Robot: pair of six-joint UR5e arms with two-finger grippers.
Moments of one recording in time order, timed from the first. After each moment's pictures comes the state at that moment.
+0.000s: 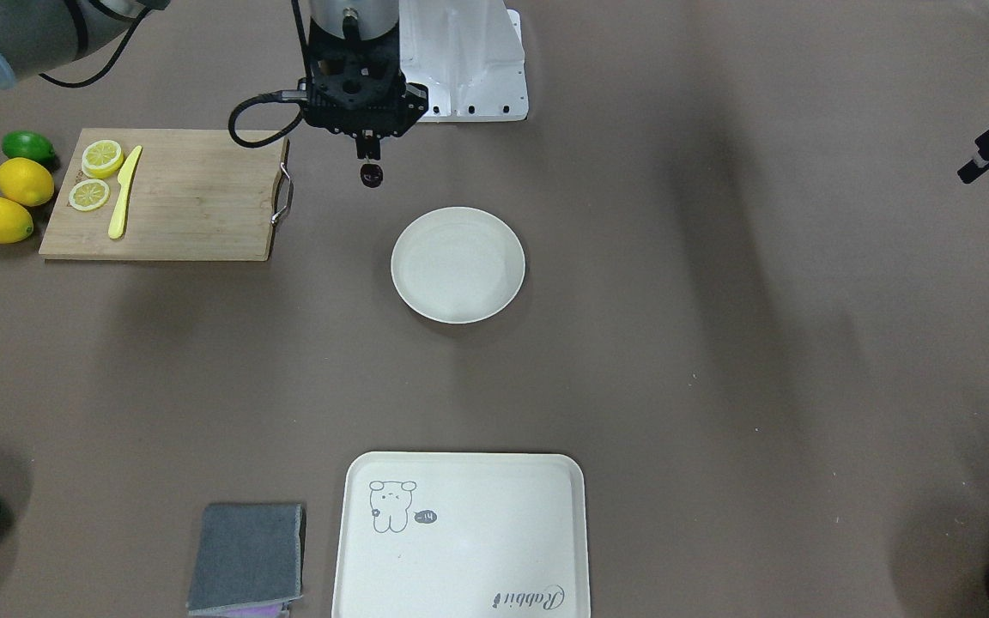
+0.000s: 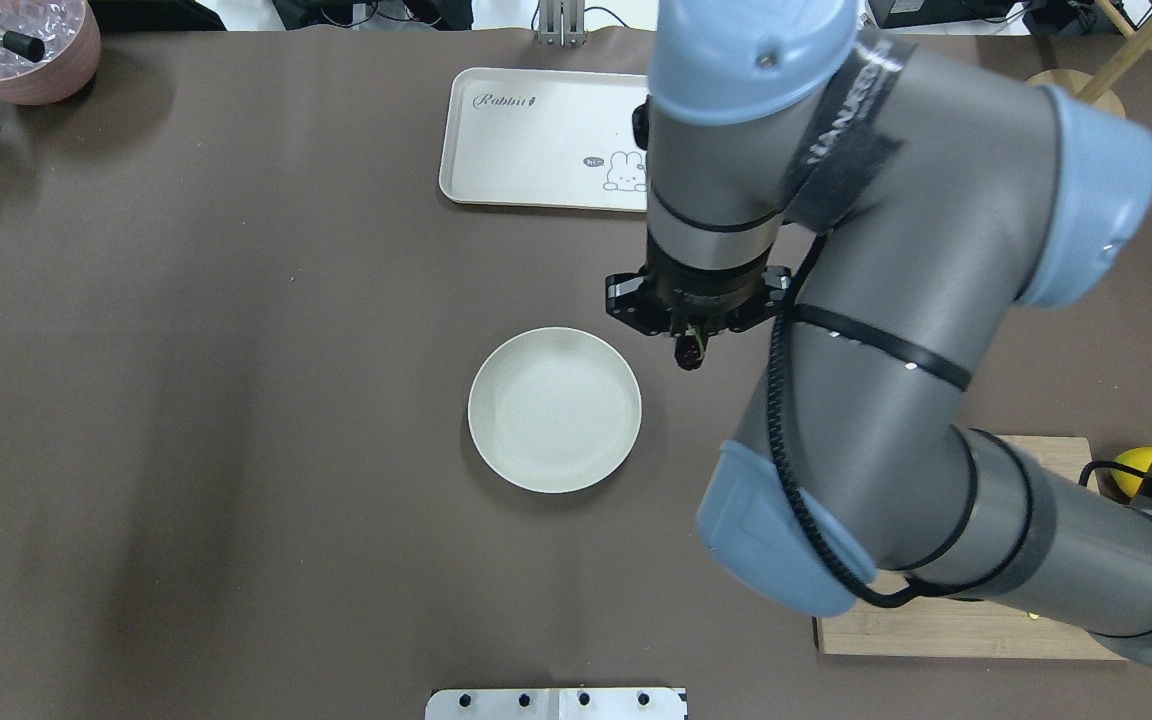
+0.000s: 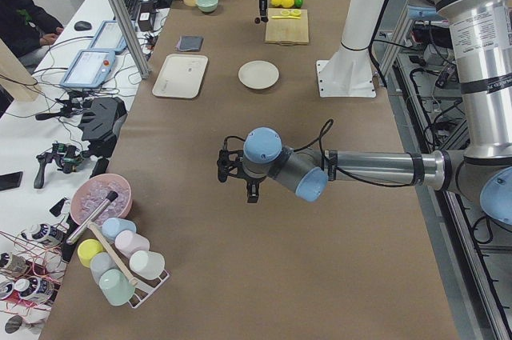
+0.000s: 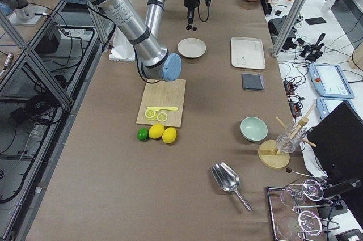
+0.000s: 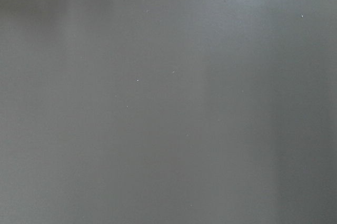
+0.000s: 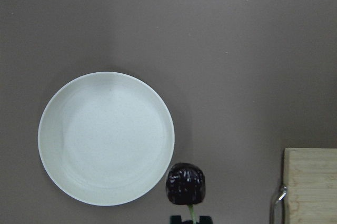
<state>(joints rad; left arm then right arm) -1.40 -1.29 -1.82 -2.11 -2.52 -0.55 0.57 -0.68 1.90 -2.19 1.91 1.12</state>
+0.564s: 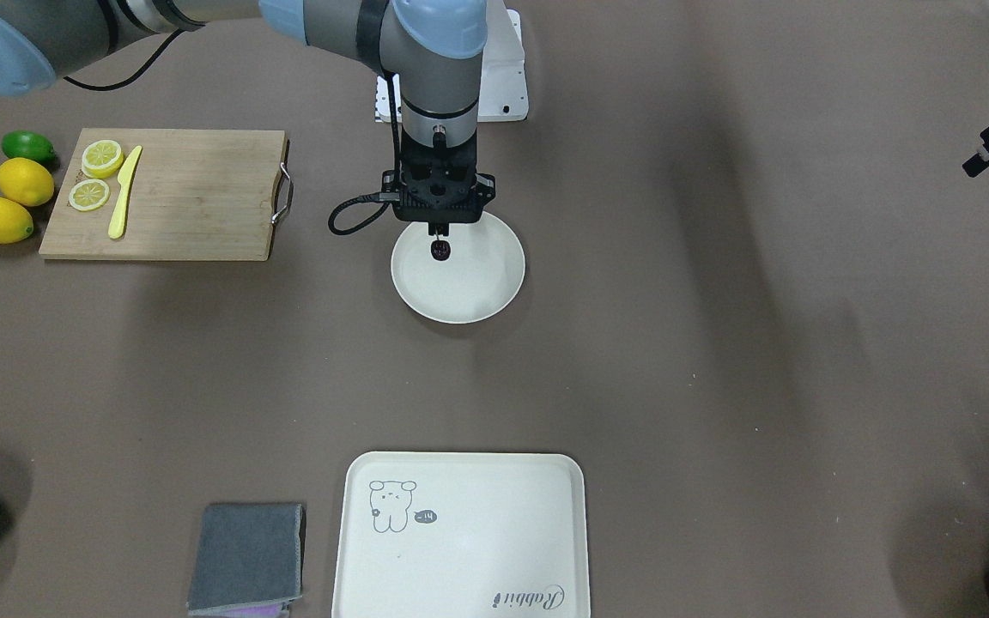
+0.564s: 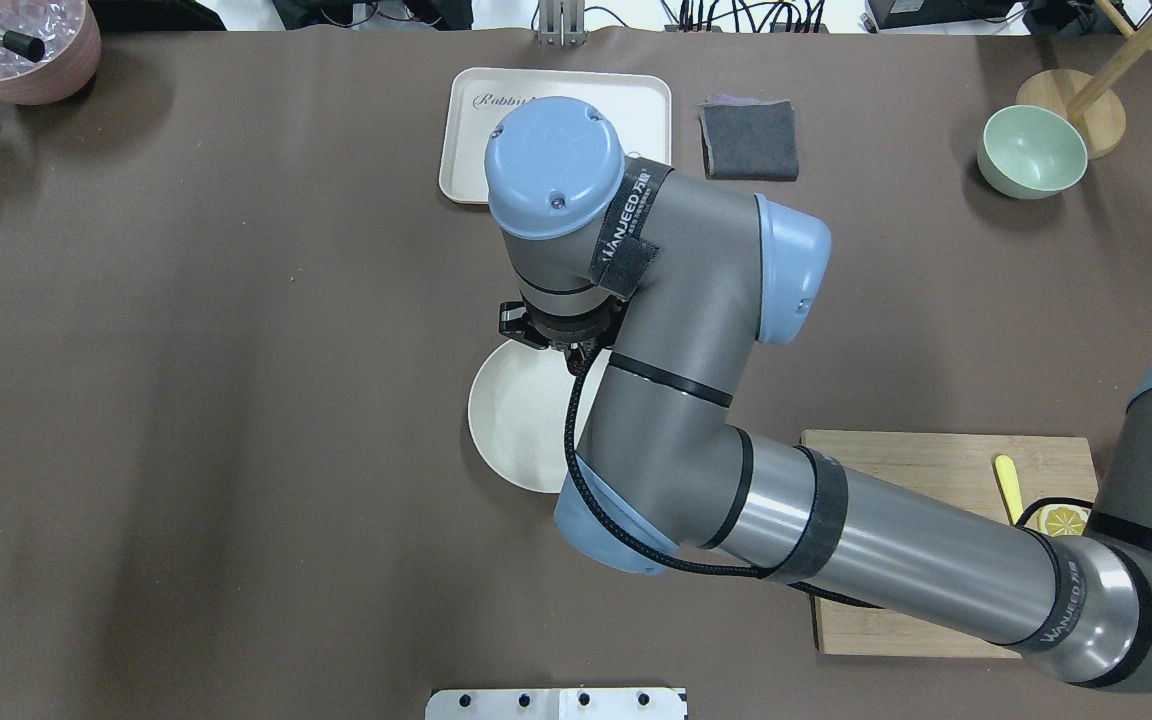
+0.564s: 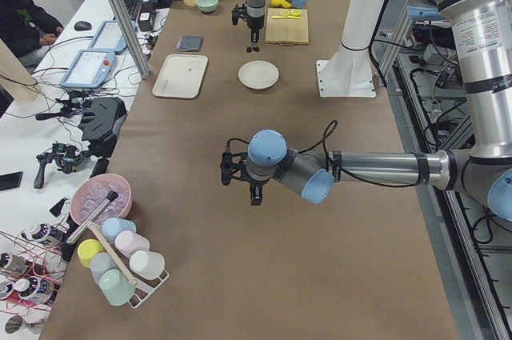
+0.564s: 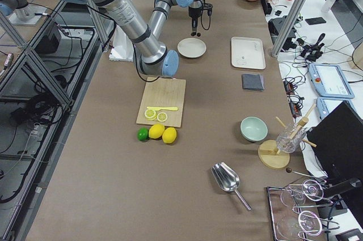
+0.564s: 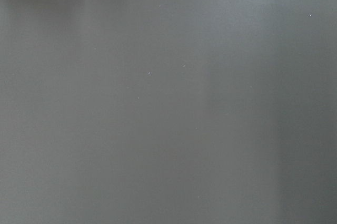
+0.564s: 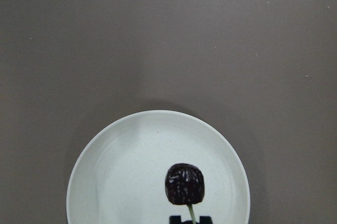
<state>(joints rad) -1.41 -1.27 -1.84 -2.11 -2.52 -0.55 0.52 -0.65 1.61 -1.84 1.86 1.21</state>
